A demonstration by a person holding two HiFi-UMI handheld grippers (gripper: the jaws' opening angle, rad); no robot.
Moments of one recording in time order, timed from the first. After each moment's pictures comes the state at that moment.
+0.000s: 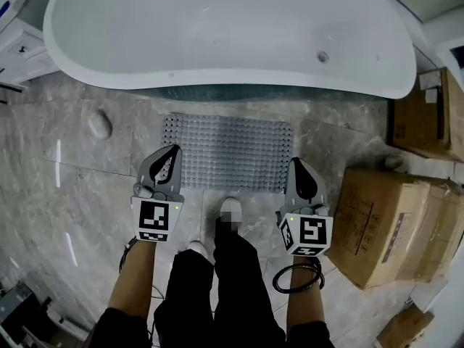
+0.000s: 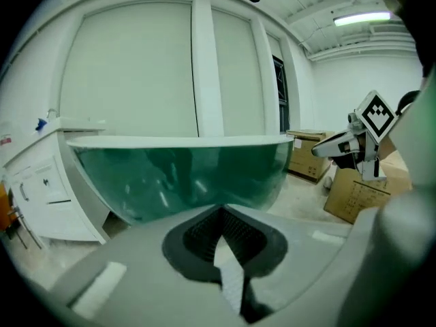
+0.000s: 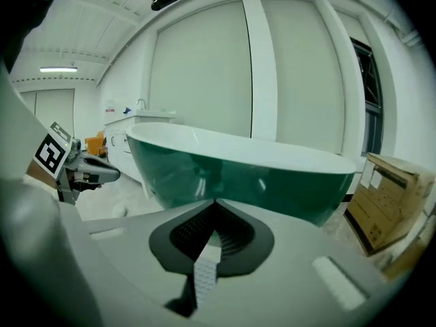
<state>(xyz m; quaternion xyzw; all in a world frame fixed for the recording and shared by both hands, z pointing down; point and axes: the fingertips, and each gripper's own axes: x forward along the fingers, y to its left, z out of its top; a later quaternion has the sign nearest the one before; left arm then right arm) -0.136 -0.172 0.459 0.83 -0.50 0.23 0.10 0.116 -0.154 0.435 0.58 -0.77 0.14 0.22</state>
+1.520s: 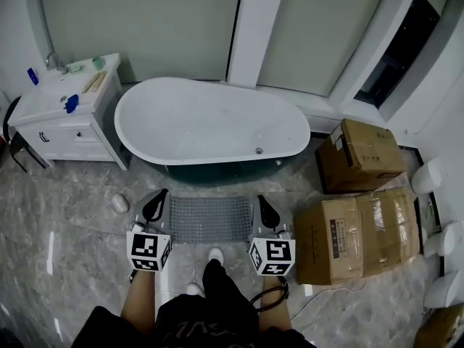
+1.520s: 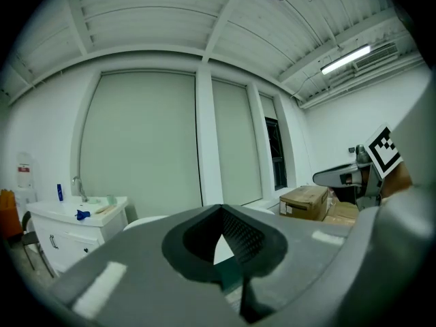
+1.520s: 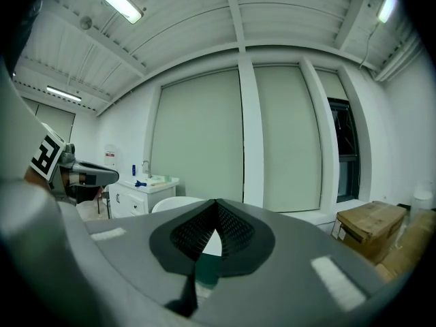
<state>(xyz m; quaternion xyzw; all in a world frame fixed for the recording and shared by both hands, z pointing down) -0.155 -0.002 -0.013 0.85 -0.52 0.09 0.02 0.080 0.024 -0.011 0.63 -0.77 0.04 0.08</state>
